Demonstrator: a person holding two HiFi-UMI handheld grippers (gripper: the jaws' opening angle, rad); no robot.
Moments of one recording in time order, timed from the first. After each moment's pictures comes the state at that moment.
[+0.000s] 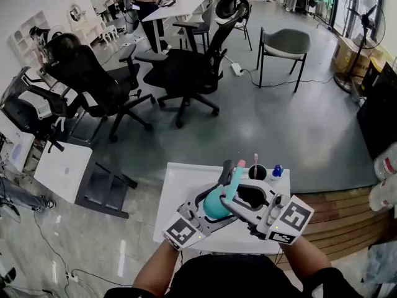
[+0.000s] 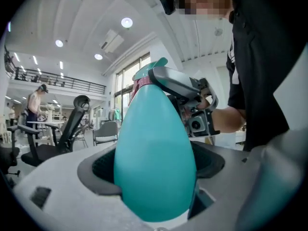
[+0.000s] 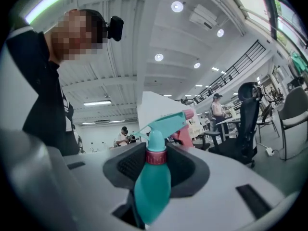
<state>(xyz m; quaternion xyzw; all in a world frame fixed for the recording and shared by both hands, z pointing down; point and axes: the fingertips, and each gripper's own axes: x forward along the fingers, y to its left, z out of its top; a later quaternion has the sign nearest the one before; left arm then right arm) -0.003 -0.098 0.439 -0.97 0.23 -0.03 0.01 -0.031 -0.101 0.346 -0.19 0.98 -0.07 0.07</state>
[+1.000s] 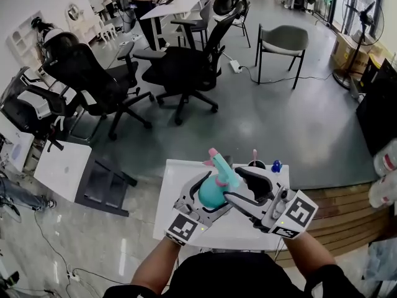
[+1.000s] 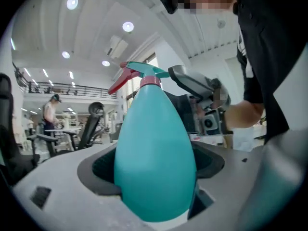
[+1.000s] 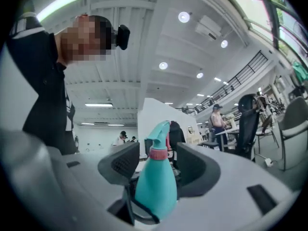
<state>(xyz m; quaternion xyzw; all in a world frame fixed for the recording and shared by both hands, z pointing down) -0.020 -0.122 0.439 -0.95 0.31 -0.06 0.06 -0.014 -0.101 0.332 -0.21 0.97 -0.03 0.11</state>
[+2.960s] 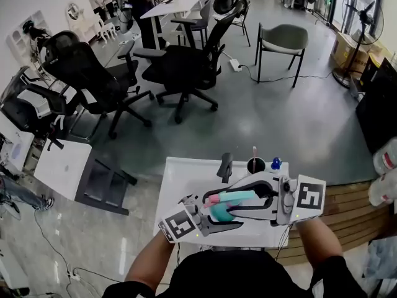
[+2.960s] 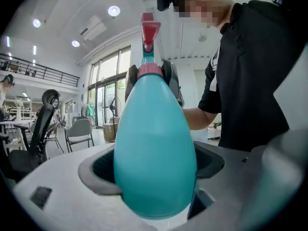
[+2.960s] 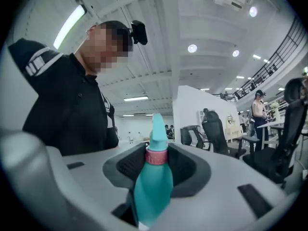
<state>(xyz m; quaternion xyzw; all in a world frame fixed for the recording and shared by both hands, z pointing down) 0.023 -0.052 0.435 -0.99 0.06 -0.09 0.05 -0.028 -0.044 0.325 0.03 1.00 -0.02 0.03</state>
